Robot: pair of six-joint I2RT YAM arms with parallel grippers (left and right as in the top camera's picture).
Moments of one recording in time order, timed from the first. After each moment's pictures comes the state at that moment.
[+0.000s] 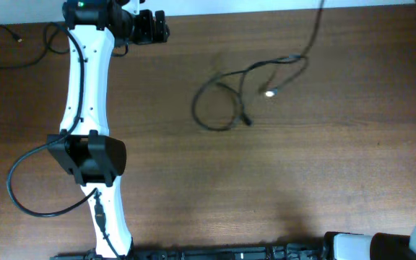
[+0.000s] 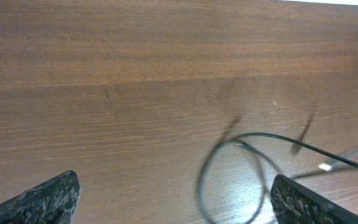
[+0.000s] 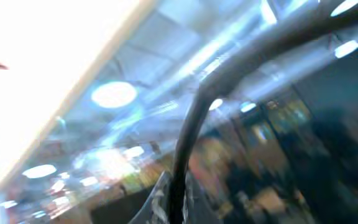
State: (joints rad) left arm -0.09 2.28 2.51 -1.28 0.26 -0.11; right arm -0.13 1.50 1.97 0.38 -0.37 0.90
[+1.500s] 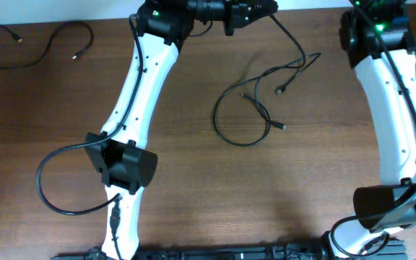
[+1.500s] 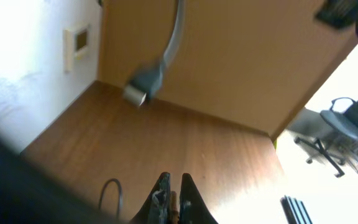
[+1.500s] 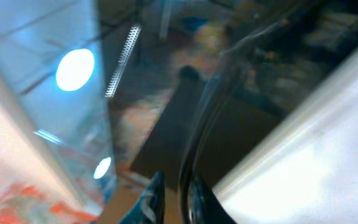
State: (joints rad) left arm -0.39 2.28 2.51 -0.56 1.12 0.04; right arm 0.07 1.80 1.98 0.08 -0.39 1.32
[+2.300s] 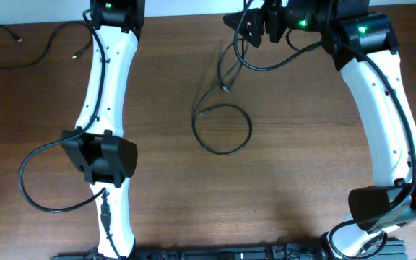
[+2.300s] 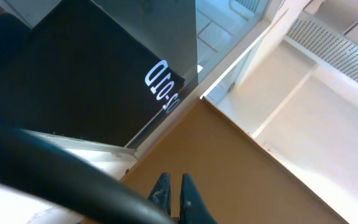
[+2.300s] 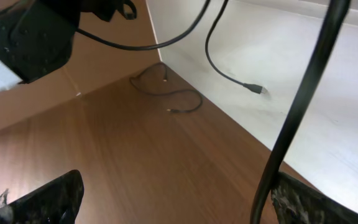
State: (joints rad) left arm -0.19 2.29 2.50 0.39 0.72 -1.24; right arm 0.17 1.80 1.99 -0.62 -0.88 -0.20
